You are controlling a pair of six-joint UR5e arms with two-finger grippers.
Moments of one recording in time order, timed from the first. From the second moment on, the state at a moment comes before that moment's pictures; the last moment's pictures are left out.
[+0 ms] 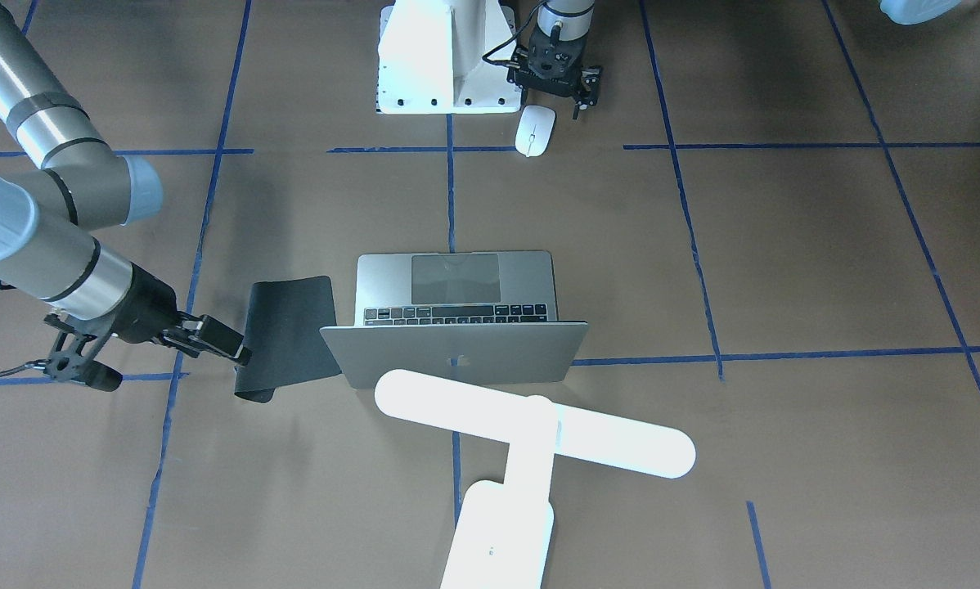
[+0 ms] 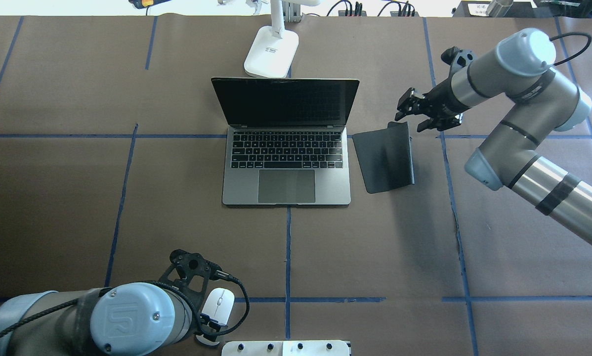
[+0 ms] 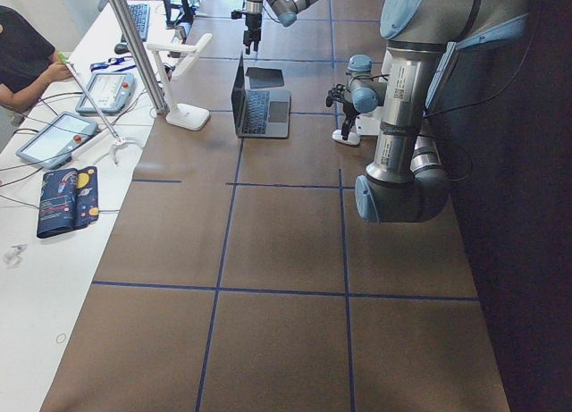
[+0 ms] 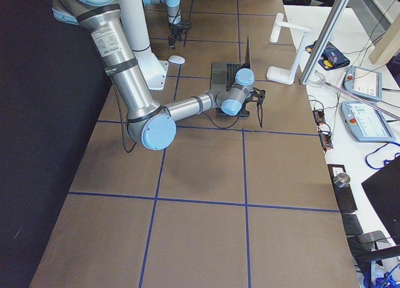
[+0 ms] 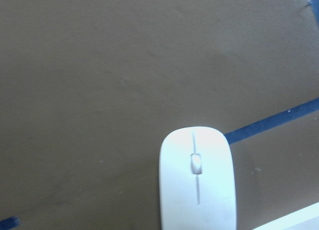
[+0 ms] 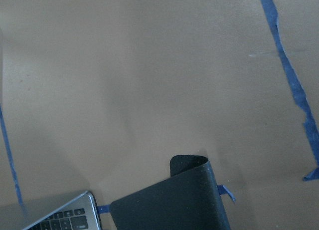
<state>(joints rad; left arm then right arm) -0.11 -1.89 -2.07 -1.57 -1.65 -1.13 0.95 -1.14 1.42 -0.85 2.30 1.40</state>
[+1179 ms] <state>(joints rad) -0.11 -1.90 -1.99 -1.63 -1.65 -1.14 0.96 -1.16 1.45 -0.85 2.30 1.40</state>
